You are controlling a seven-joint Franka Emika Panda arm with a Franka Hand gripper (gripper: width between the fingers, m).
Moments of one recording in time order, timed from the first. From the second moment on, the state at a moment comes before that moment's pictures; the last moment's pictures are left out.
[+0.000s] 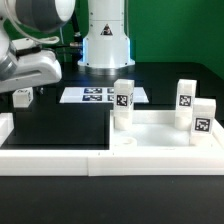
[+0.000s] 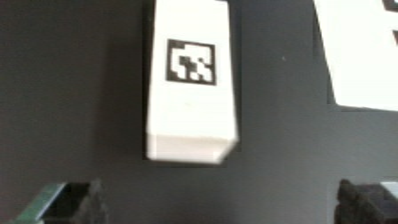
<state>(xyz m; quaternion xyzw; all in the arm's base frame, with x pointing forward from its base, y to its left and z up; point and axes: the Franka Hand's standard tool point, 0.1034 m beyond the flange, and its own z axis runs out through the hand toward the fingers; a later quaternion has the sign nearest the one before) 0.386 -0.221 0.025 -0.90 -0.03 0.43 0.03</state>
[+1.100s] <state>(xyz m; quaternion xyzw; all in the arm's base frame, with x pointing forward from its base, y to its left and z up) 0.356 -0.214 0.011 -0.88 -0.03 0.48 0.02</state>
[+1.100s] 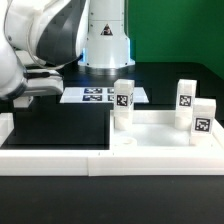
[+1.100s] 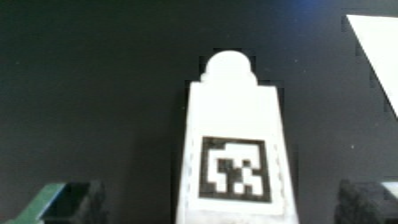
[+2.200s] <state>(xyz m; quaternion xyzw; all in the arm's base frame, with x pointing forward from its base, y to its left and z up) 0.358 -0.214 0.012 -0.88 -0.03 0.48 0.02</state>
